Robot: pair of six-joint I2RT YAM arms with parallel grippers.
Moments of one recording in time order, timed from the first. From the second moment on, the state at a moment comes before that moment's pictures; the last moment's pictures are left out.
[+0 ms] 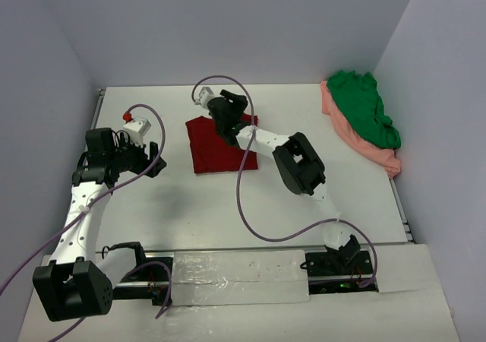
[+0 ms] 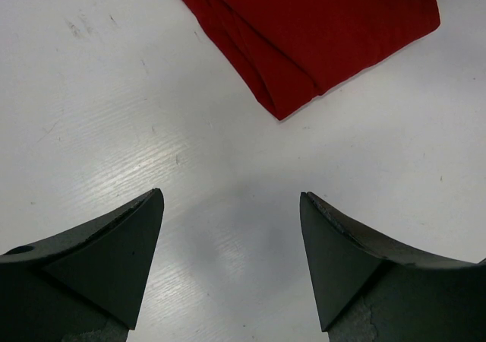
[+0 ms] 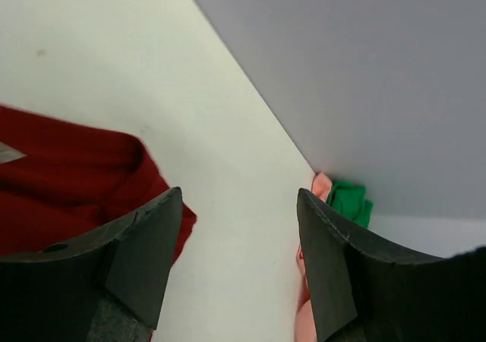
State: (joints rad) left arm 0.07 1.03 0.84 -0.53 0.54 0.25; right arm 0.72 2.39 1.88 0.12 0.74 -0.81
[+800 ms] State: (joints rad) left arm -0.30 1.45 0.97 -0.32 0.60 0.23; right arm 0.65 1.31 1.37 -0.39 0.26 -0.23
